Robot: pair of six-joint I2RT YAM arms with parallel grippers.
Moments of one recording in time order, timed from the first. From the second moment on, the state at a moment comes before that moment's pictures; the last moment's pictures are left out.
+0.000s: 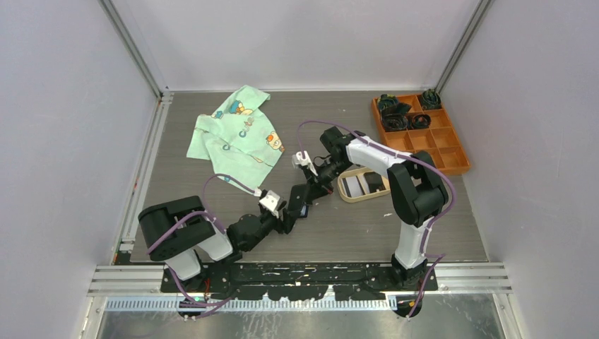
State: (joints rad) left arm -1.07 1.65 0.17 1.35 -0.34 -0.20; right arm 0.51 1.86 1.28 -0.87 -1.02 -1.11
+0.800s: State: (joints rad) left arm -1.07 1.53 0.18 1.19 -0.43 -0.31; right arm 0.51 1.86 1.24 -1.01 -0.92 -1.44
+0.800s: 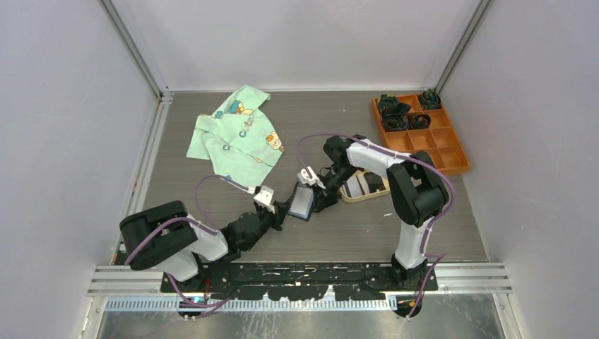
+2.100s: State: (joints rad) left arm -1.07 1.17 0.21 0.51 -0.55 -1.08; right arm 0.65 1.58 0.93 -0.55 -0.64 -1.09
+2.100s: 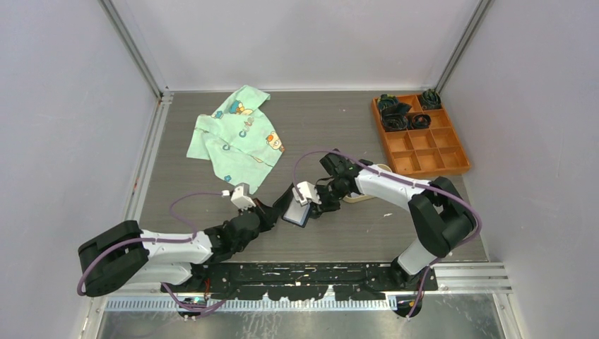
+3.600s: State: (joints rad) left arm -1.06 1.10 0.19 0.20 -0.56 -1.23; right arm 0.70 1.64 0.93 -0.37 -0.69 -0.72
